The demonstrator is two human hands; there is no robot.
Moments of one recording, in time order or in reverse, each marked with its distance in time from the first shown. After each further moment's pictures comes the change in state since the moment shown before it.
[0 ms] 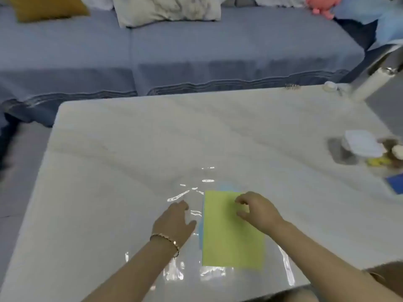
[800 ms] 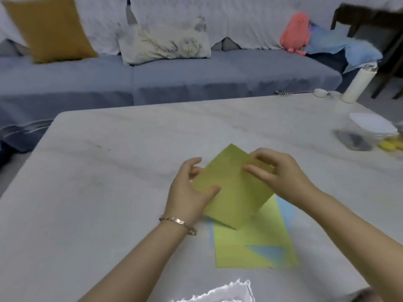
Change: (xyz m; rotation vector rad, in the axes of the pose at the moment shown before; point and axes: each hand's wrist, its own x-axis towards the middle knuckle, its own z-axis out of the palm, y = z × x) left_hand 0.019 -0.012 0.060 -0.723 0.509 0.457; right_hand -0.021 -0.010 0.035 0.456 0.621 -0.503
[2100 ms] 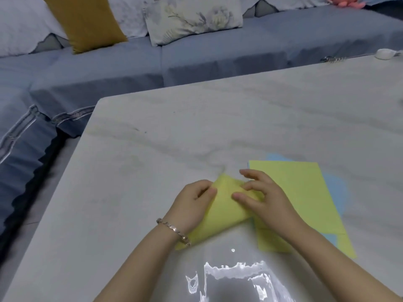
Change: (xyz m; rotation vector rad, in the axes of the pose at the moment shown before) left_hand -0.022 -0.045 -0.064 0.188 -0.299 -0.206; right_hand -0.034 0.010 0.126 0.267 -0.026 0.220
